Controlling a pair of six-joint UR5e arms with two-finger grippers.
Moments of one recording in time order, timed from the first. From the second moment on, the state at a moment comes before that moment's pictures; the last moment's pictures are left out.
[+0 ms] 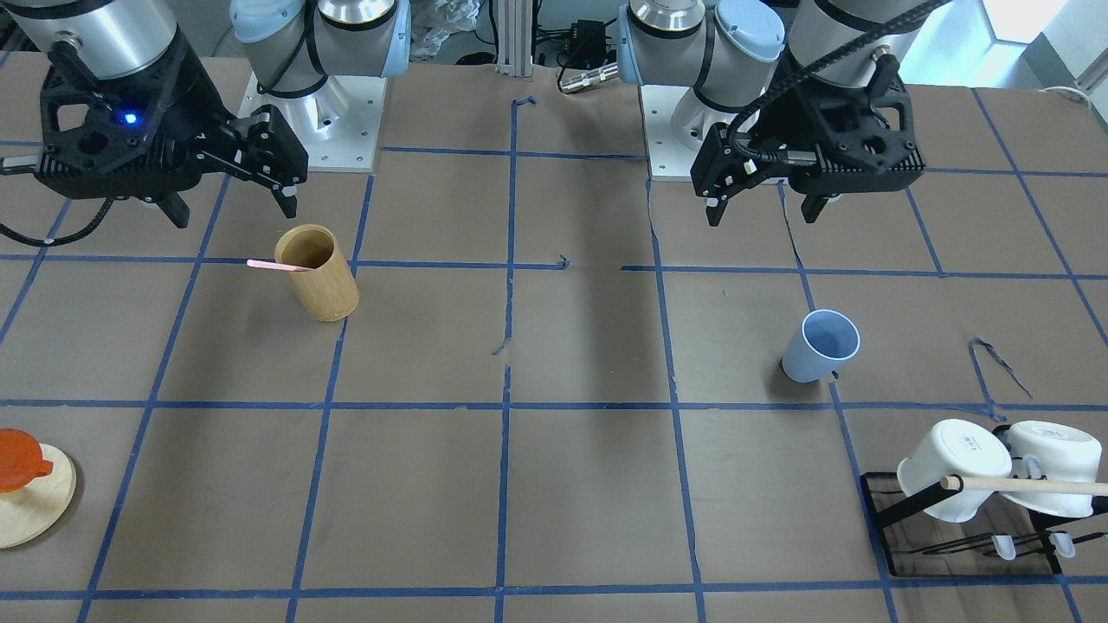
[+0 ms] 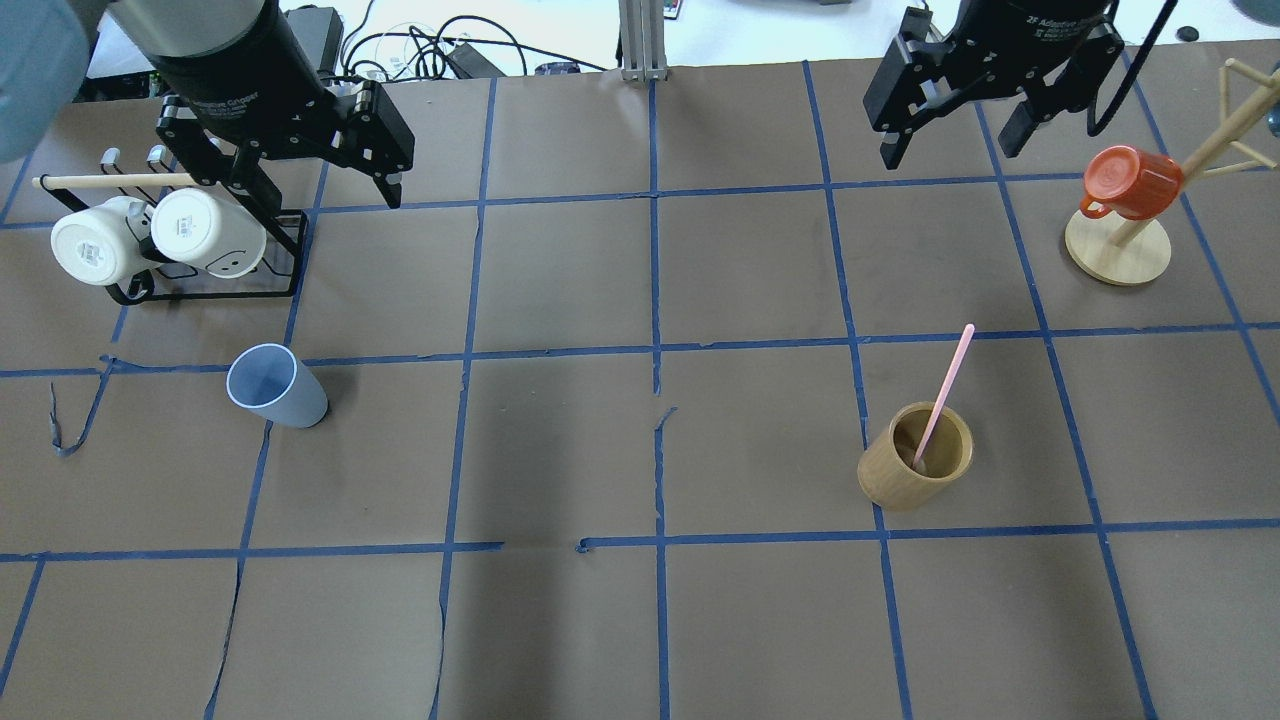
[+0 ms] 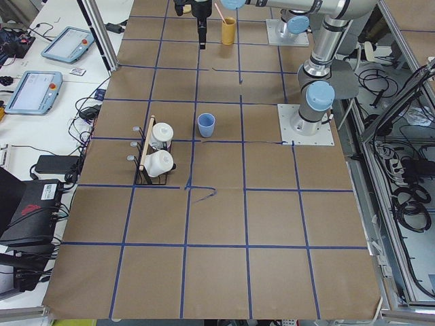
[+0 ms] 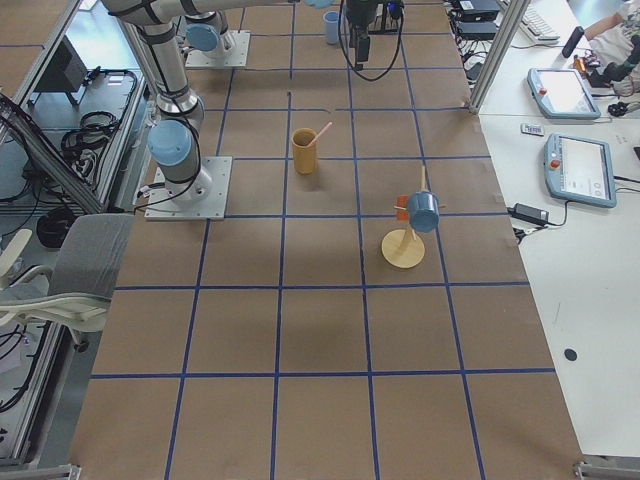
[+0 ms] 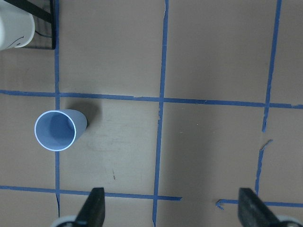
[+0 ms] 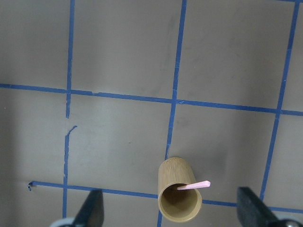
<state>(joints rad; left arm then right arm) -1.57 -1.62 -1.48 -1.65 1.60 -0.07 1.57 -1.49 1.36 -1.43 -1.52 -0.11</state>
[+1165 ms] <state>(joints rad) -1.30 -1.64 -2.05 -1.08 1.67 0.34 1.52 -1.53 1.61 -1.53 -1.55 0.01</state>
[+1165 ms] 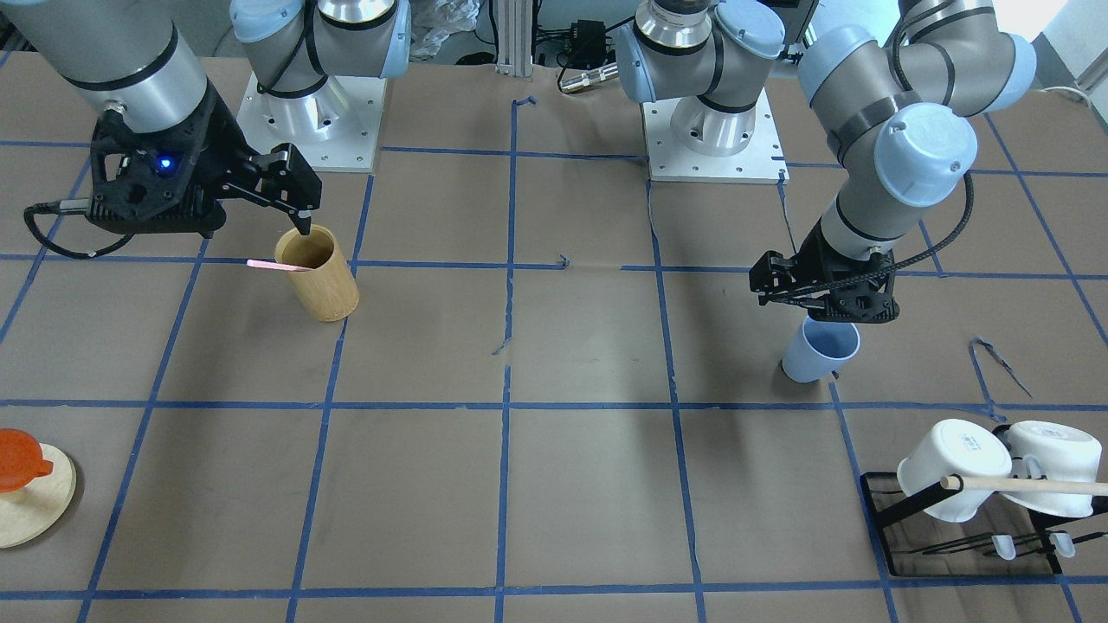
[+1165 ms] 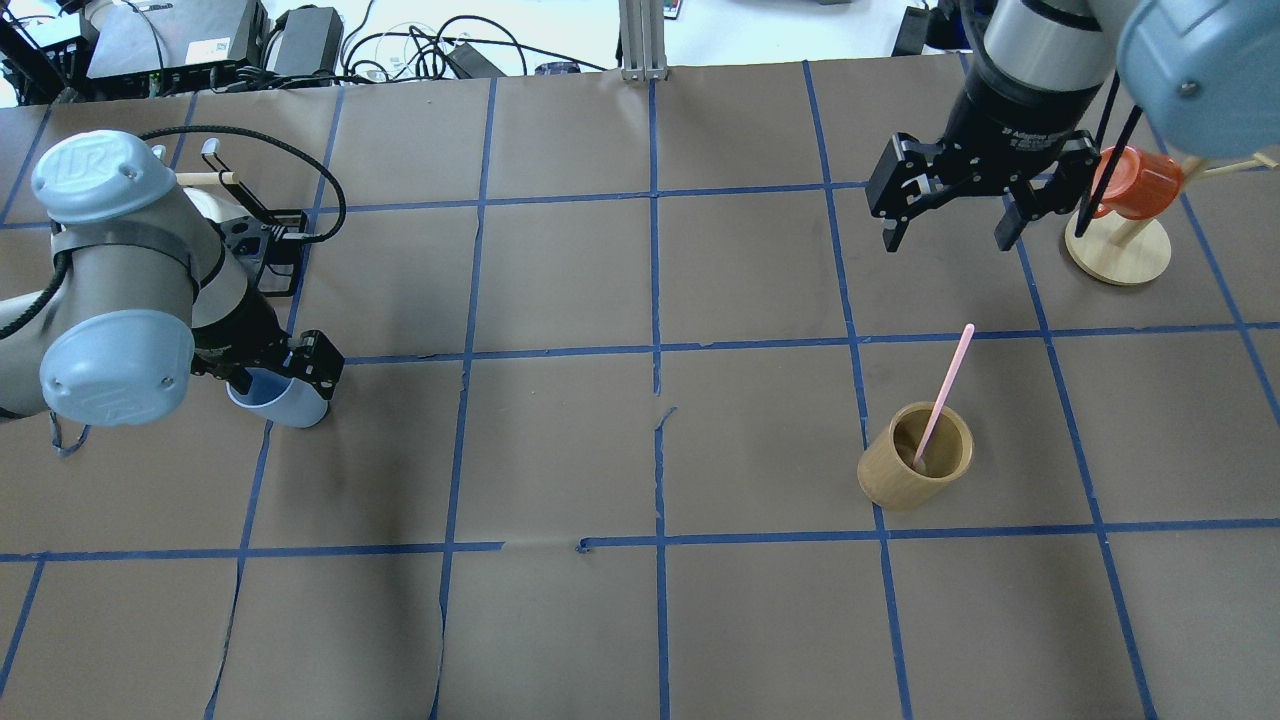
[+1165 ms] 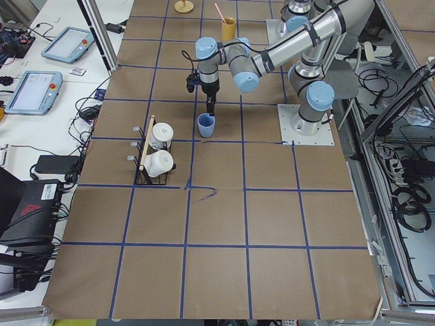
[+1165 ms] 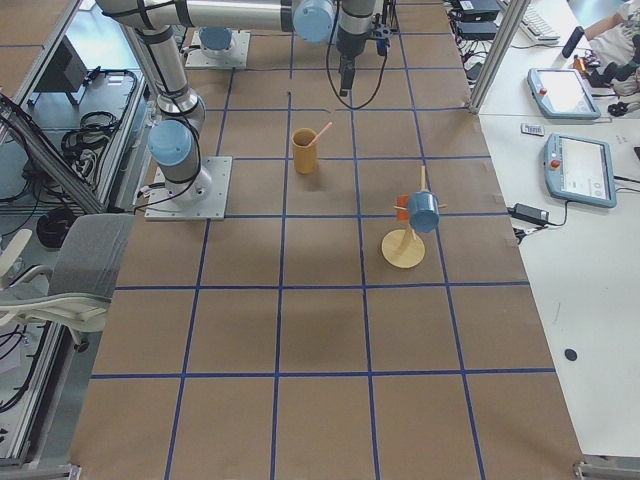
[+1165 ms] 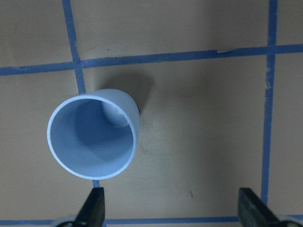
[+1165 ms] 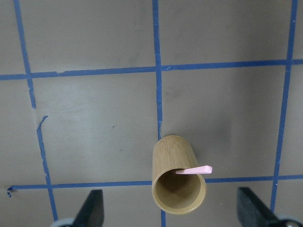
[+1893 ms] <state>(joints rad) -1.29 -1.69 -2.06 -1.00 1.66 0.35 1.46 -1.55 1.80 -1.63 -1.55 0.12</state>
